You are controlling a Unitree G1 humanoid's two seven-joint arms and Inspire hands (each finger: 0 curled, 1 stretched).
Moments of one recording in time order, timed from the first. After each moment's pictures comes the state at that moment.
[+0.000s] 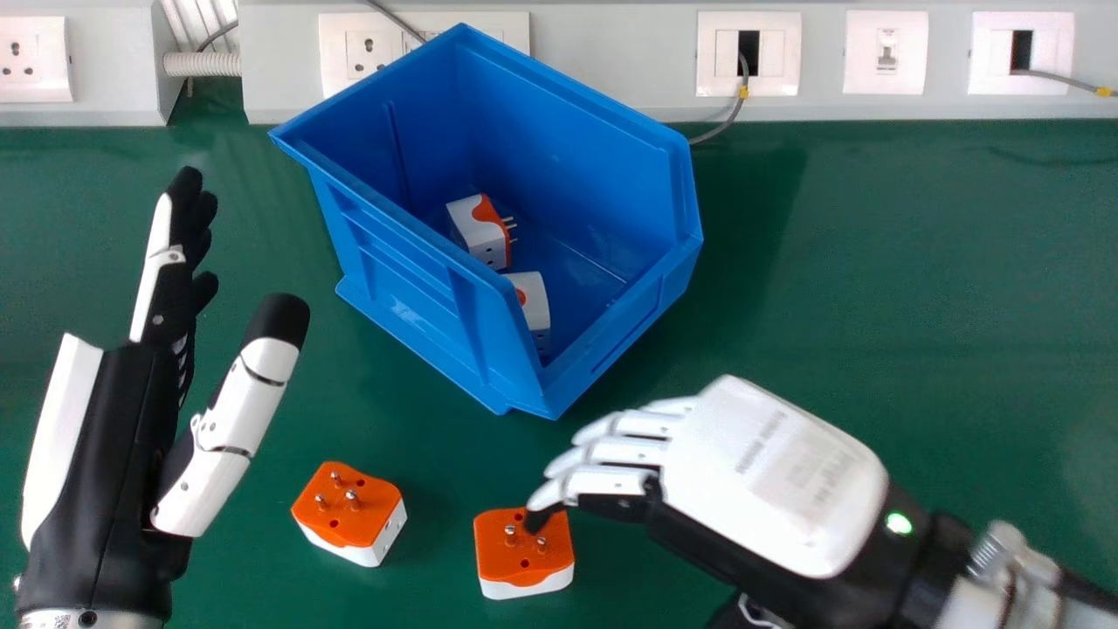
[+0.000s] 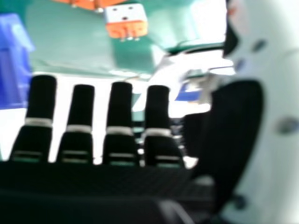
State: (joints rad) left arm 0.45 0.17 0.23 -0.57 0.08 -0.20 -0.11; right arm -0.05 -0.63 0.23 -0.30 -0.69 -0.66 0.24
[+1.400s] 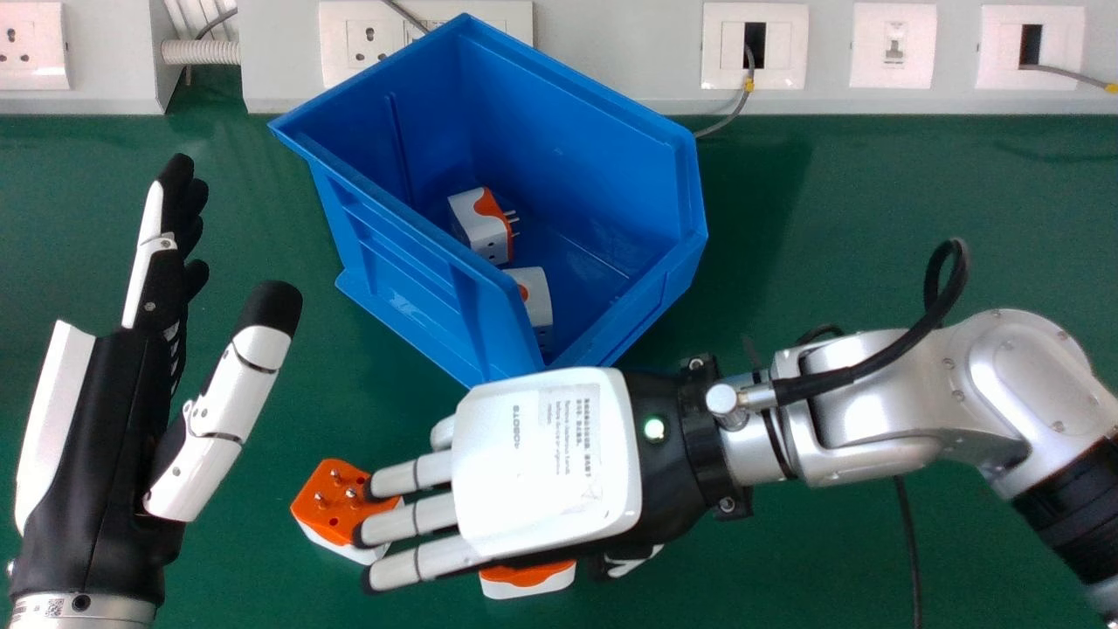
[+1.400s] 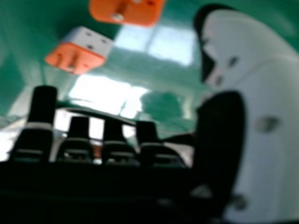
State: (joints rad) left arm 0.42 0.18 0.24 -0.55 0.08 -0.19 -0.11; right arm -0.78 -0.54 0.55 0.14 -0.98 -1.07 0.31
